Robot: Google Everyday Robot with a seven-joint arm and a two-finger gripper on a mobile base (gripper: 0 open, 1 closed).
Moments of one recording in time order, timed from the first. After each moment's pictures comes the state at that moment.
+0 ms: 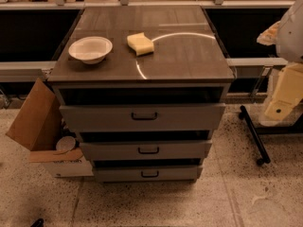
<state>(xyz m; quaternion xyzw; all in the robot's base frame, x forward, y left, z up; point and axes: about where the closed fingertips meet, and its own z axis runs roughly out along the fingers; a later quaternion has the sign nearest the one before) 0.438 -0.217 0.976 -0.60 0.78 -0.03 0.16</state>
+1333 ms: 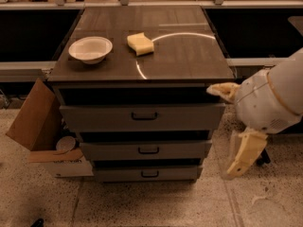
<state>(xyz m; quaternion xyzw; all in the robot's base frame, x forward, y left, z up) 0.393 -0.138 0.885 -0.68 0.68 0.11 0.24</state>
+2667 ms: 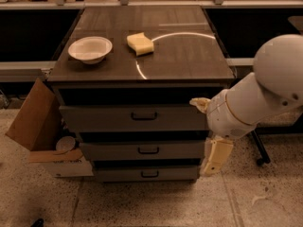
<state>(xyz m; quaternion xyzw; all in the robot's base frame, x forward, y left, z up) 0.430 -0.121 0.808 -0.70 0.68 0.09 0.22</state>
